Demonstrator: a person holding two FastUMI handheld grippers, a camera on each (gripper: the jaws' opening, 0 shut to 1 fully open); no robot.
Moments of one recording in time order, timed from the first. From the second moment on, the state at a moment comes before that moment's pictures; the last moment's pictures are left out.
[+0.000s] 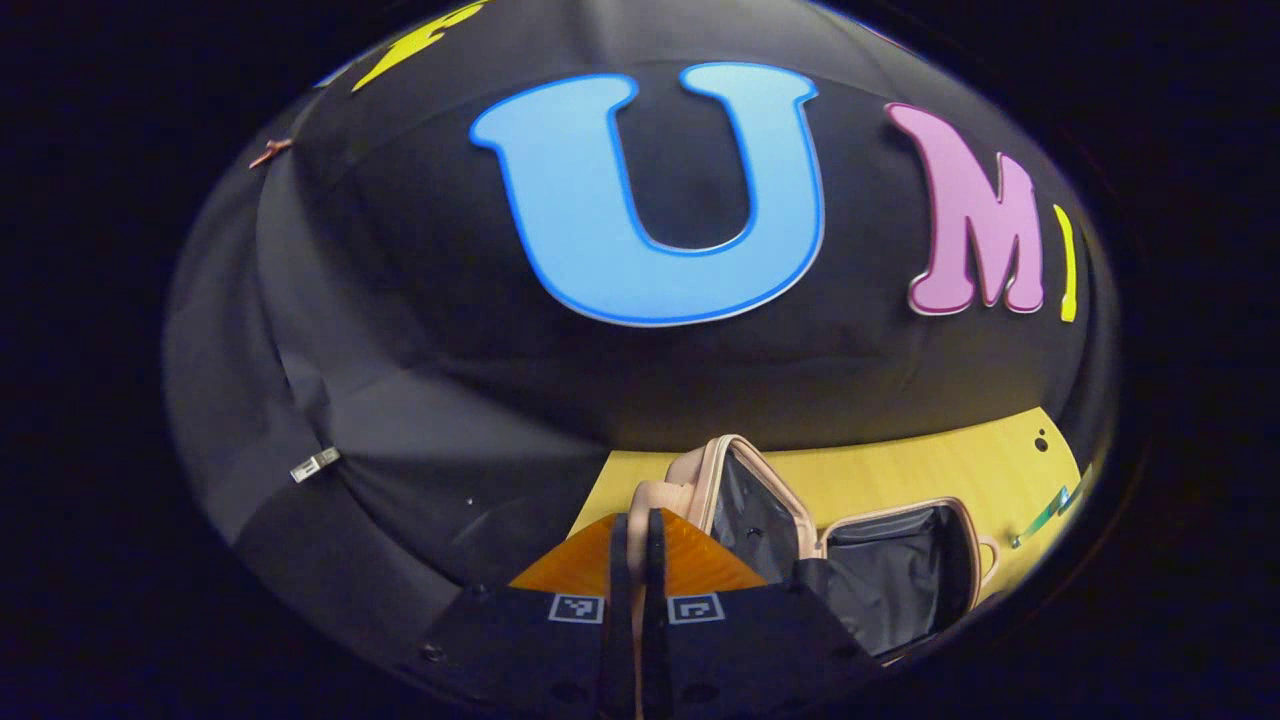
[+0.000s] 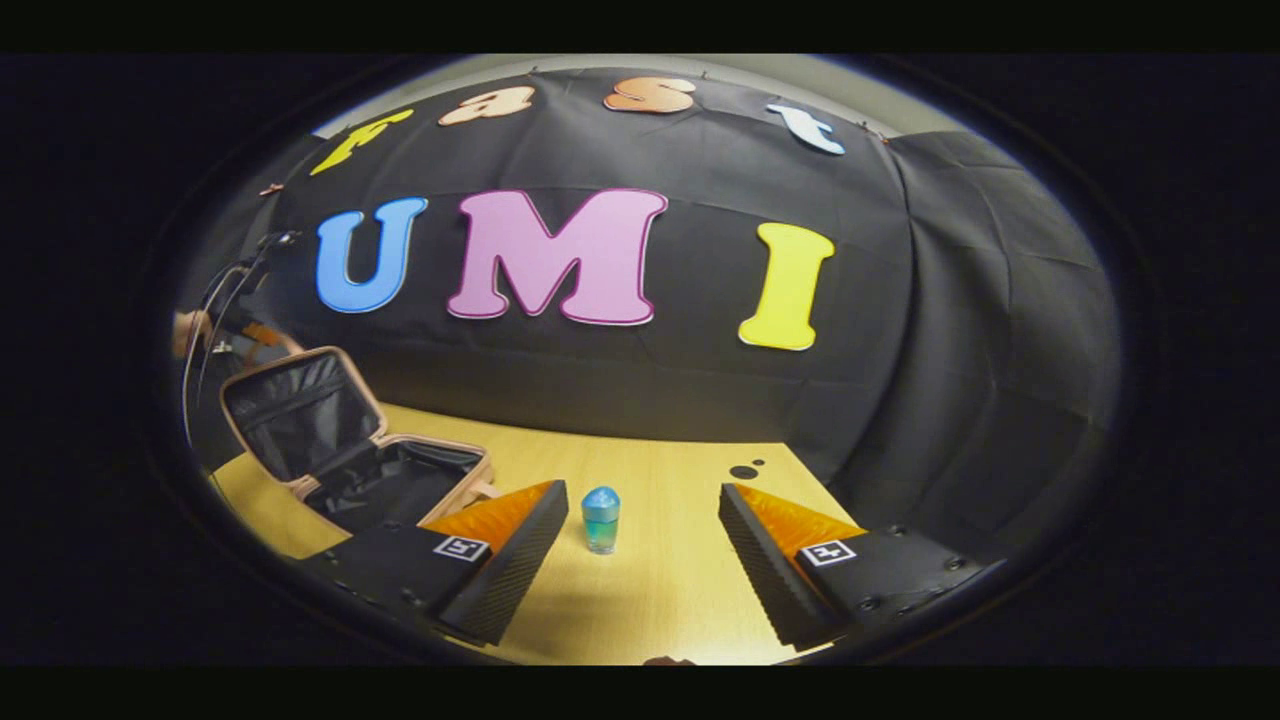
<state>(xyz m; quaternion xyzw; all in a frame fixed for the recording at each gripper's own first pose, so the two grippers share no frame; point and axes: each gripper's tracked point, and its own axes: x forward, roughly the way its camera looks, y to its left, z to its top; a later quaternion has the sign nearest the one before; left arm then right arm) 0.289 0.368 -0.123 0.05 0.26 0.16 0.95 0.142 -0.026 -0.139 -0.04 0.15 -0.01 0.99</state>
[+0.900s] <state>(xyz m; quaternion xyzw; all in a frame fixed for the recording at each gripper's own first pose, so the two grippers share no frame) 0.313 0.417 -0.214 0.10 0.23 0.20 0.95 0.142 -0.059 -0.173 -0.05 0.19 -0.09 0.98</state>
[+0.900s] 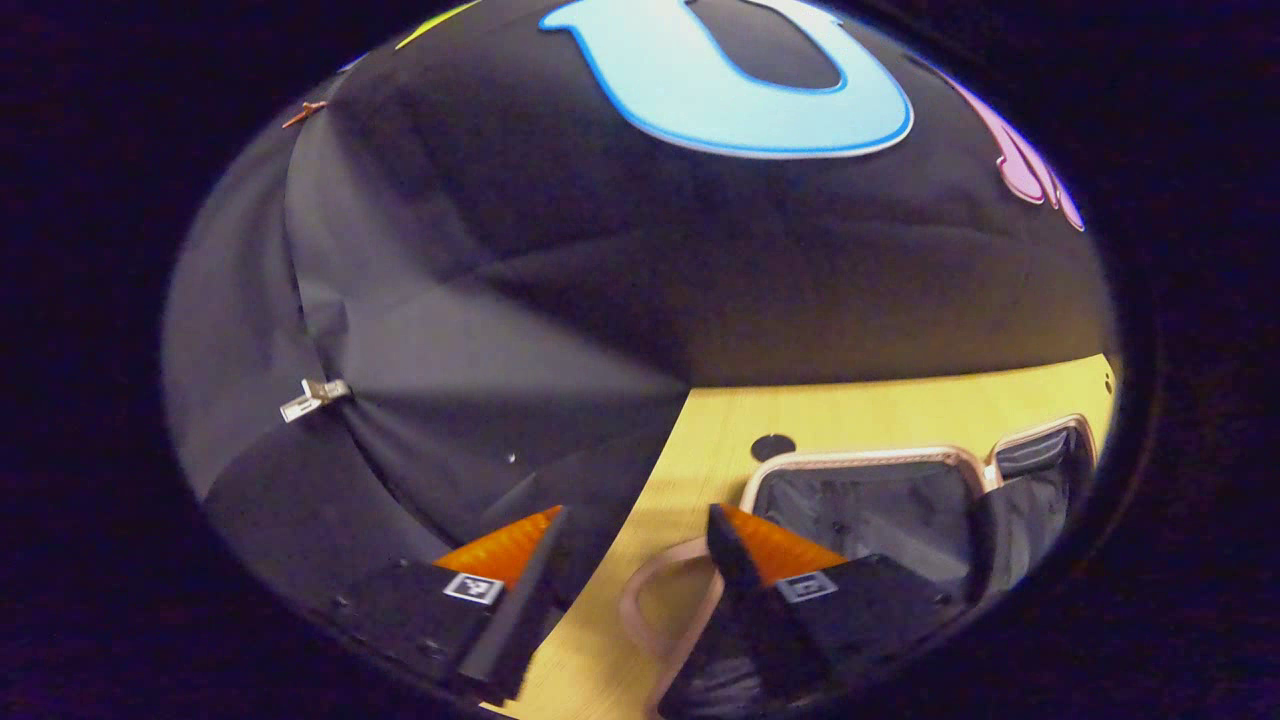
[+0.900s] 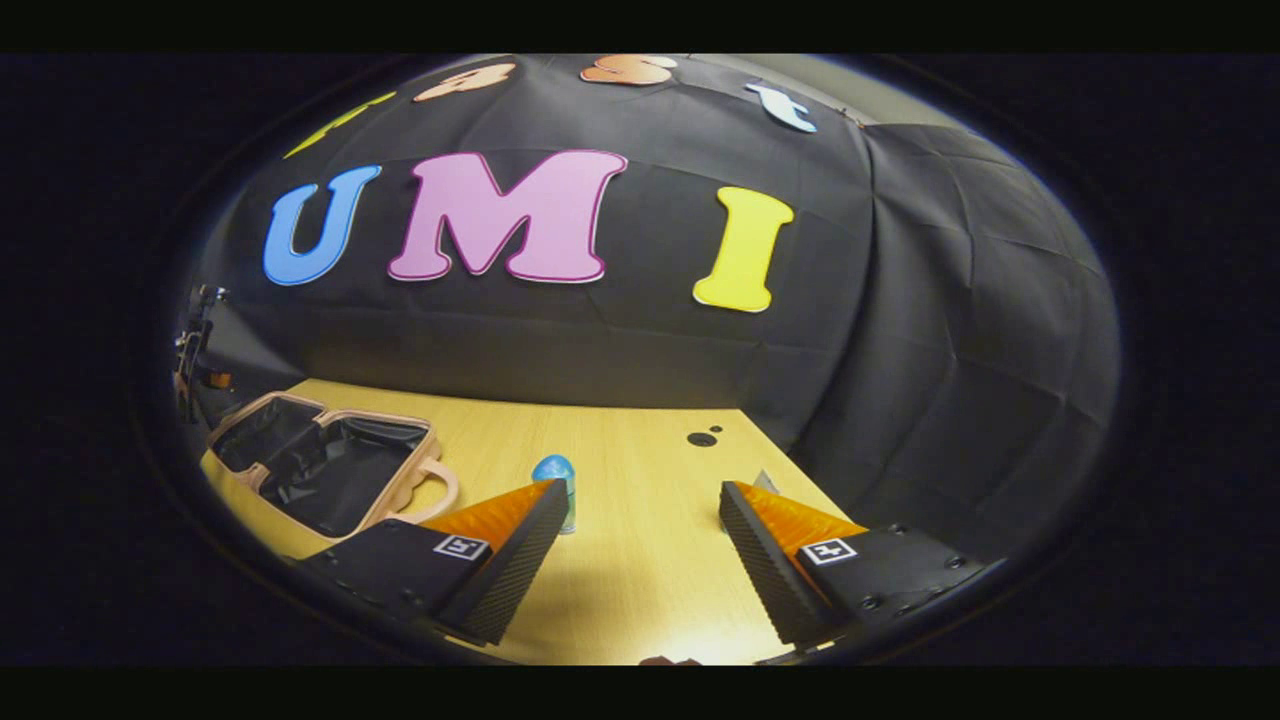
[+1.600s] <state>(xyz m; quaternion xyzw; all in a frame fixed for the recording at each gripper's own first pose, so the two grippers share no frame) 0.269 -0.014 -0.154 0.04 0.11 -0.05 0.99 0.149 -0.132 -0.163 -0.04 0.17 -0.10 0.98</state>
